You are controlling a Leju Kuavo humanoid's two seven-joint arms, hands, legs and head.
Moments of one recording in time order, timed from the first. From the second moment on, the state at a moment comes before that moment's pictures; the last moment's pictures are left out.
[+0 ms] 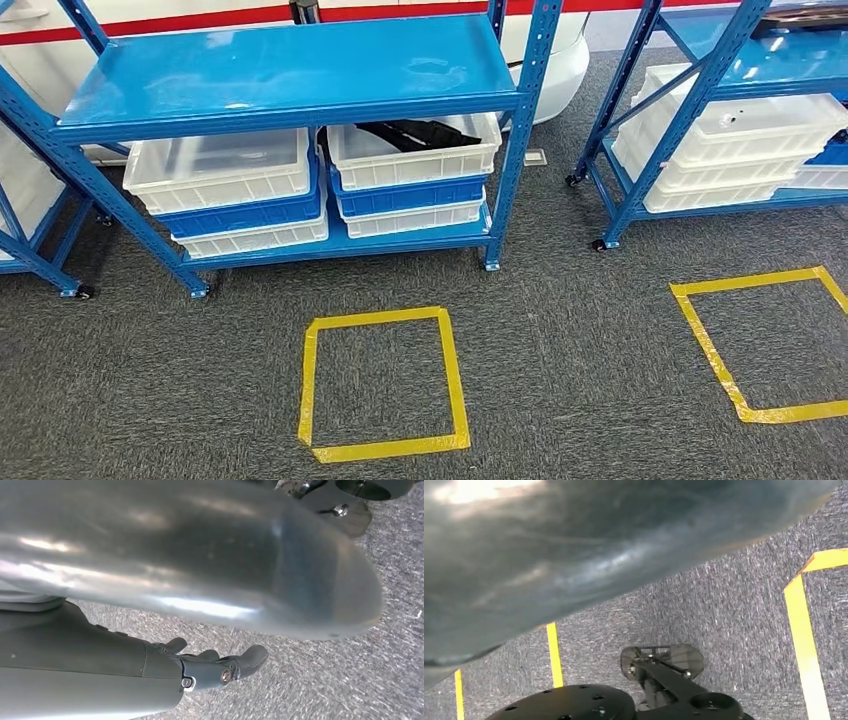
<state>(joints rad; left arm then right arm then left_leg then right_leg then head) -0.06 -0.15 1.13 -0.21 -1.20 0.26 -0.36 -0.02 0.13 -0.06 -0.18 0.63 -0.30 0.02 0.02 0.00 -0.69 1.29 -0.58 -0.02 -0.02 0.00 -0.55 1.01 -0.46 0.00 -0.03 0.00</state>
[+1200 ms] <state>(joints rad) -0.07 -0.14 1.13 -0.21 -1.21 0.26 -0.36 -0.02 0.13 -0.05 -0.18 0.62 -0.23 0.01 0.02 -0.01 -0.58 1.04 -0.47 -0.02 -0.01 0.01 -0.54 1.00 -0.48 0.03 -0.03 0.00</state>
